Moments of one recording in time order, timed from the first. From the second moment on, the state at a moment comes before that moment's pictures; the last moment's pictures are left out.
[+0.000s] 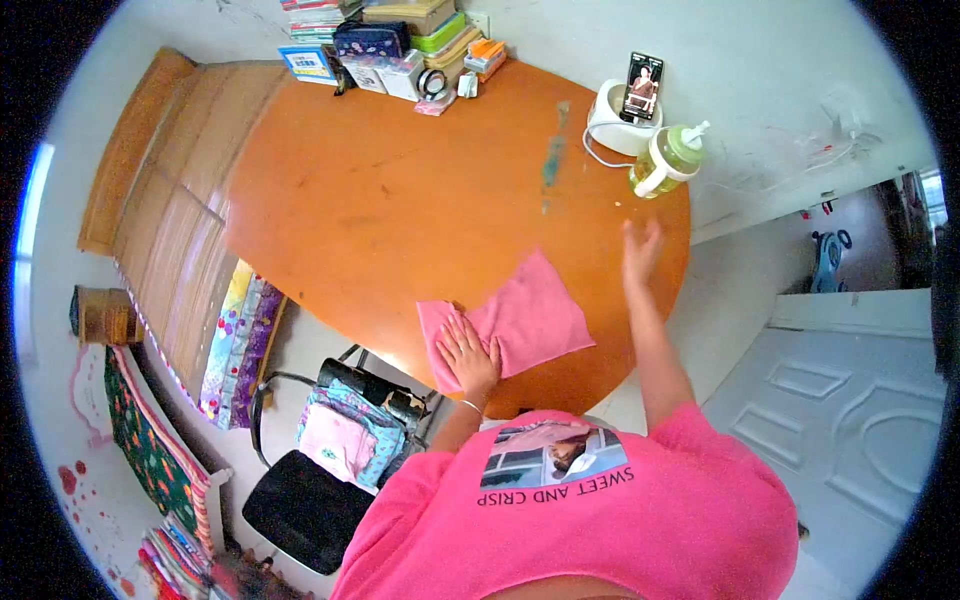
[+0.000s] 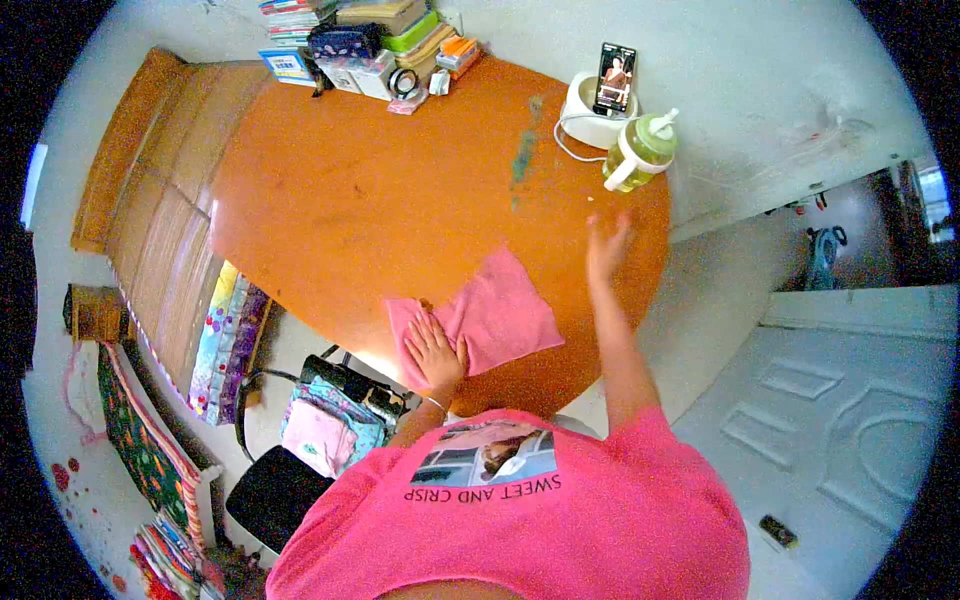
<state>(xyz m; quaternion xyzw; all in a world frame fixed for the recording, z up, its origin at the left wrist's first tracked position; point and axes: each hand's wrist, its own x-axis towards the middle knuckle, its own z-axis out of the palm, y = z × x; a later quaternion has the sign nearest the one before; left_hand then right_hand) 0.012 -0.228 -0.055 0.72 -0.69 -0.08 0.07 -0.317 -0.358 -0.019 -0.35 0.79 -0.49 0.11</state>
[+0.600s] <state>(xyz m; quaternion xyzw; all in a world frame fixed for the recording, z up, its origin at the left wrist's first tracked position) -0.020 -0.221 0.041 0.59 -0.58 -0.42 0.38 -0.288 -0.230 0.055 -0.59 0.55 -0.38 0.46</state>
